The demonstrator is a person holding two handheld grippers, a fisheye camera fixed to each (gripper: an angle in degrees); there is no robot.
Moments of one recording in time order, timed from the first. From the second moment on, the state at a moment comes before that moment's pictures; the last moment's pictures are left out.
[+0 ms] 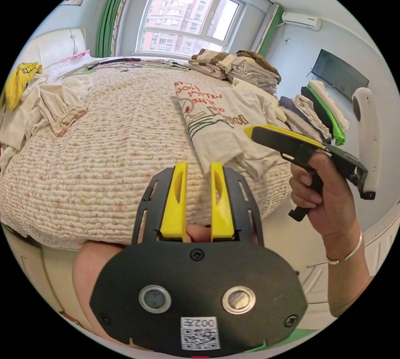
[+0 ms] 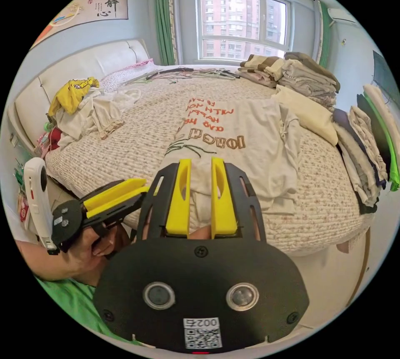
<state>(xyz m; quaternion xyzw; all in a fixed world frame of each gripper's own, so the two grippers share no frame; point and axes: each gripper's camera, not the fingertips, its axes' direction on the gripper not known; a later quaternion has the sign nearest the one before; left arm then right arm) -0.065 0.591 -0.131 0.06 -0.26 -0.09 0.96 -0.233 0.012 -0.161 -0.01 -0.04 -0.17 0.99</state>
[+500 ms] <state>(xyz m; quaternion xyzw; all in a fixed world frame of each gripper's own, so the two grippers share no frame) -0.074 0.575 -0.164 0.03 -0.28 -0.10 0.96 -0.192 0.057 -0.193 -0.01 -0.04 -0.11 0.99</state>
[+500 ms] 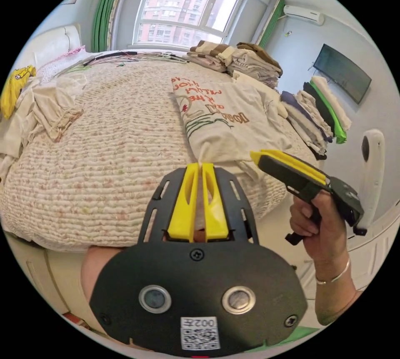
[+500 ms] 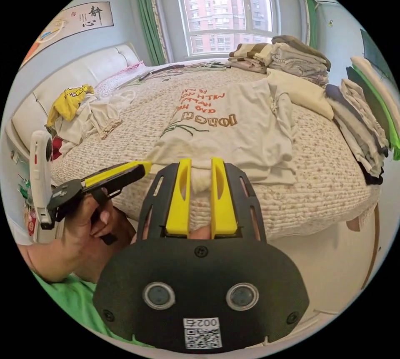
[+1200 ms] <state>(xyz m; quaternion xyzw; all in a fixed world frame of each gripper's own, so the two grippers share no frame) -0.077 0.668 -0.249 0.03 -0.29 -0.13 0.95 -0.113 0.026 -0.201 -0.02 0.02 0.04 1.00</state>
